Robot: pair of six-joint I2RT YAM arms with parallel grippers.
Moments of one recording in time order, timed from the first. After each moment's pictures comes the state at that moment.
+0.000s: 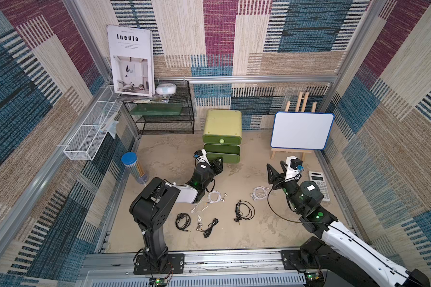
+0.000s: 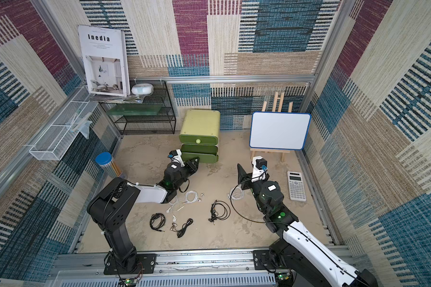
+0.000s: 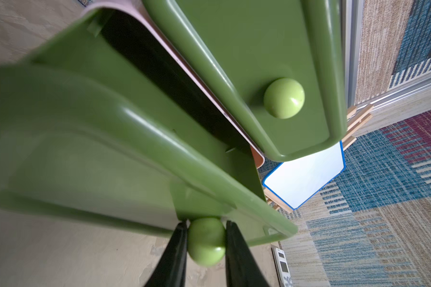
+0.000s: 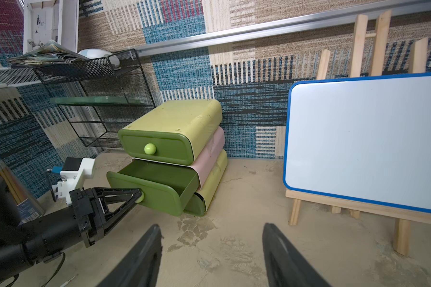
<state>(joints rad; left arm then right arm) -0.54 1.83 0.79 0.87 -0.04 -0.94 0.58 0.74 0.46 0.28 0.29 0.13</state>
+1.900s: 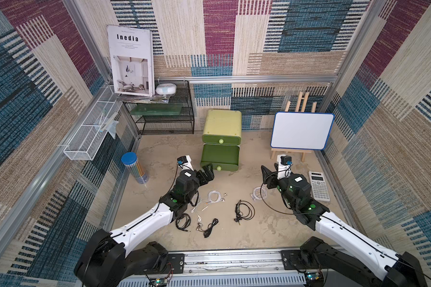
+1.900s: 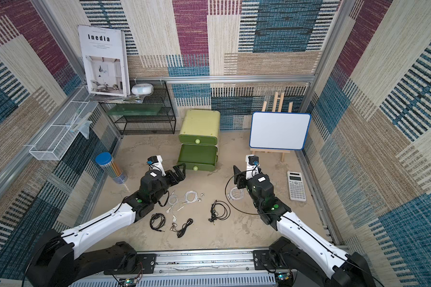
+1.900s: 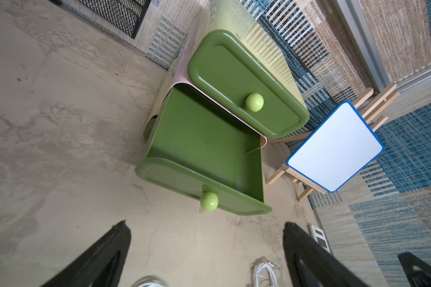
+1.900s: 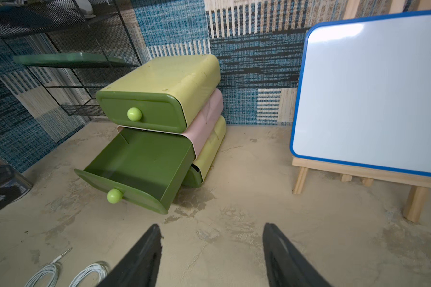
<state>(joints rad) -0.57 1.13 0.62 0.18 -0.21 -0.73 0.58 0.92 0.53 0.17 0.27 0.20</state>
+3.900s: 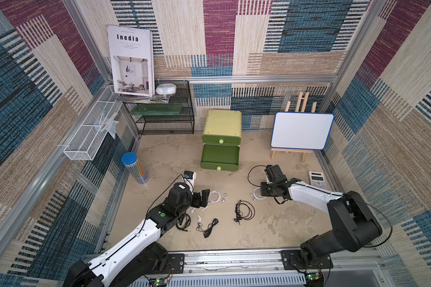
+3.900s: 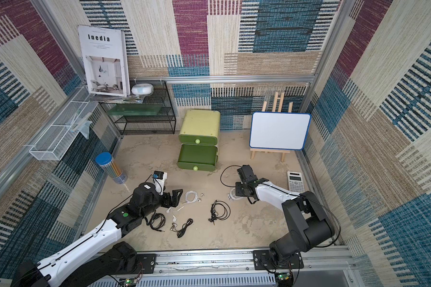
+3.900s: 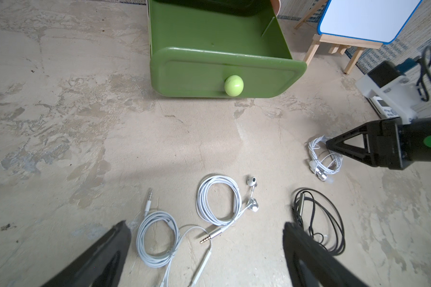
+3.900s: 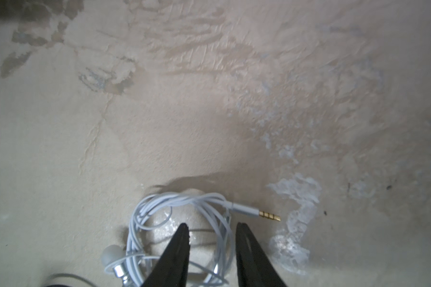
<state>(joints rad) -0.57 0.90 0.50 -0.15 -0.06 -0.33 0.44 1.52 0.74 -0.31 0.07 0.40</state>
